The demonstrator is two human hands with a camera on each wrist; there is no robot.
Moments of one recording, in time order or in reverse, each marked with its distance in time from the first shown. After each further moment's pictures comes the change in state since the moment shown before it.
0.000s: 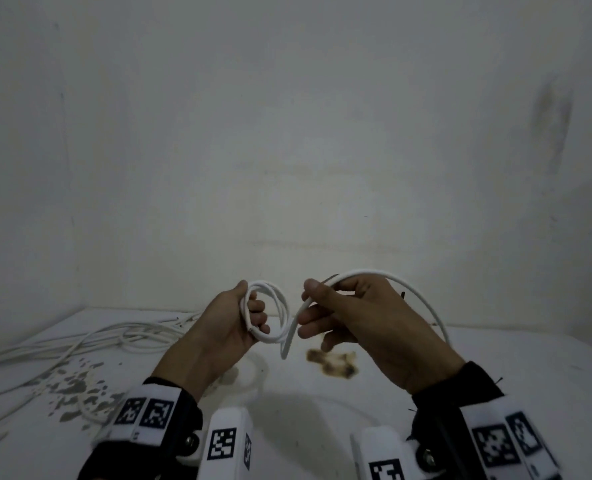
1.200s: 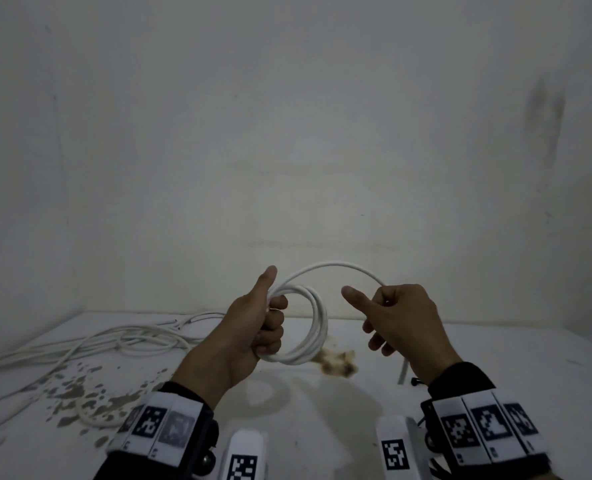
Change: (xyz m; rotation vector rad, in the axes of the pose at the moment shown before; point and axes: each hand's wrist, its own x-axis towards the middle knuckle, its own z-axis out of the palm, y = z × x) left_hand -0.025 -0.006 0.033 0.334 -0.029 0.013; right_hand 0.012 0.036 -0.046 -0.384 0.464 0.031
